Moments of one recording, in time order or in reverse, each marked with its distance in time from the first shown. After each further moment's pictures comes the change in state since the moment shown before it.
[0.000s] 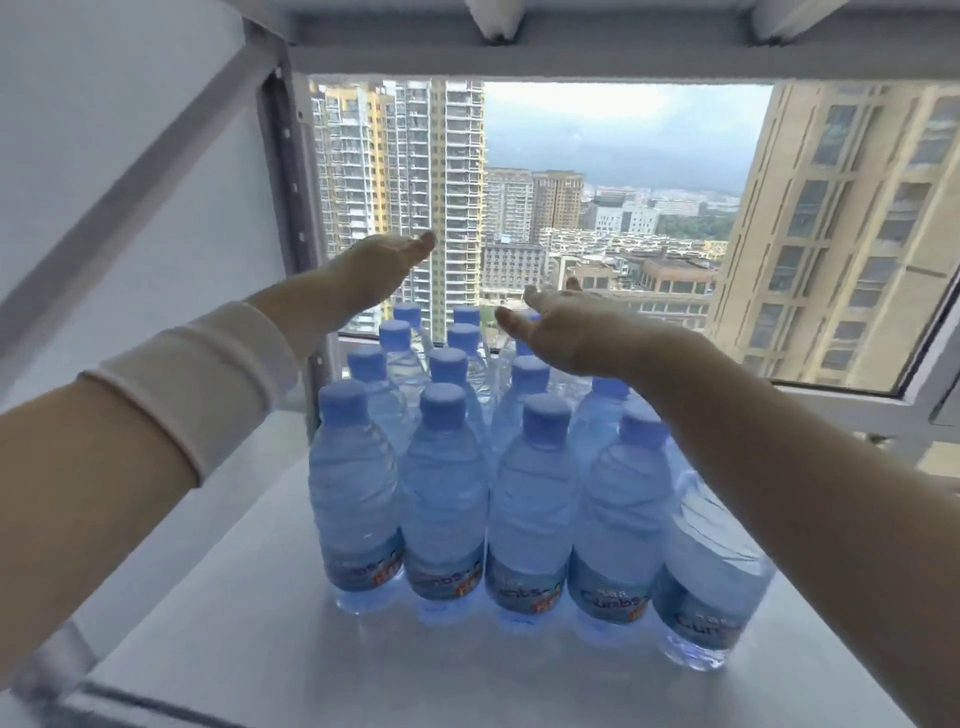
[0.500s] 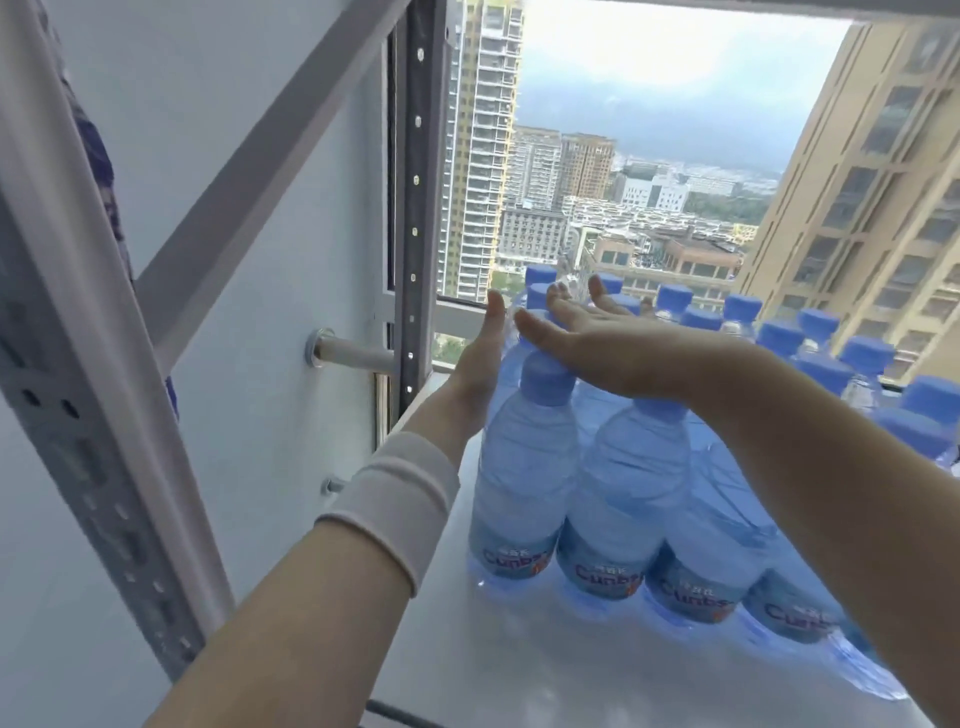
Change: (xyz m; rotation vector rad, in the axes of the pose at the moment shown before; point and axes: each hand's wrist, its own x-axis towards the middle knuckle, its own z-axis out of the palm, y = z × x) left_hand -0.037 -0.099 0.058 -0.957 -0.148 -0.271; right_hand 0.038 -0.106 0.059 -0.037 -0.176 0.010
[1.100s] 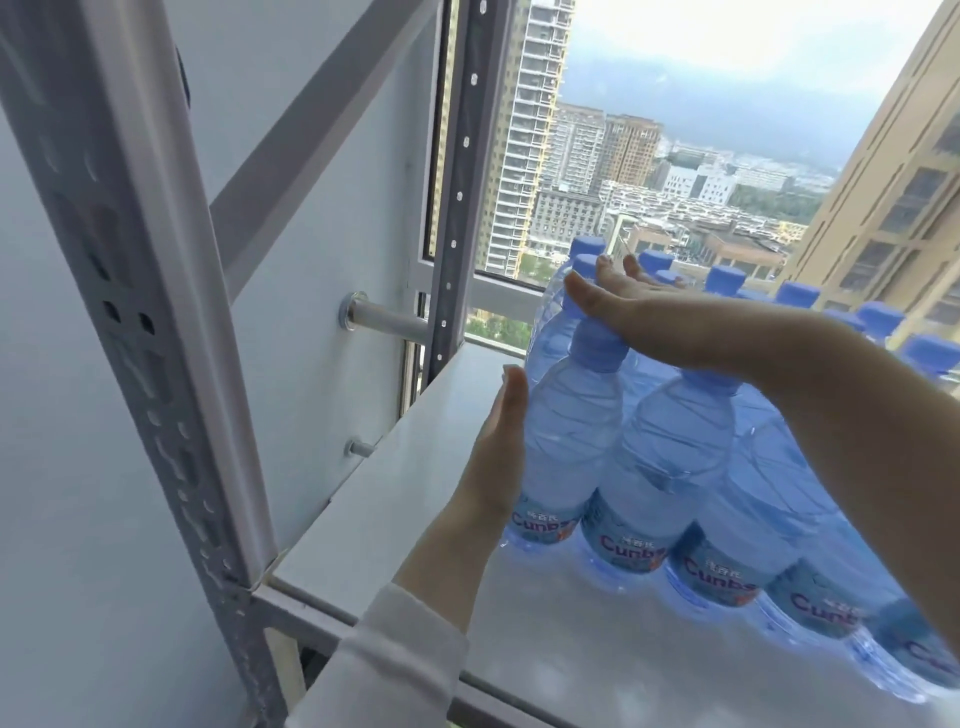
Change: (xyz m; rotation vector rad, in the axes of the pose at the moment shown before) left_hand -0.063 -0.080 0.000 -0.104 0.074 0.173; right_hand -0.002 0.000 0.001 0.033 -0.014 -0.040
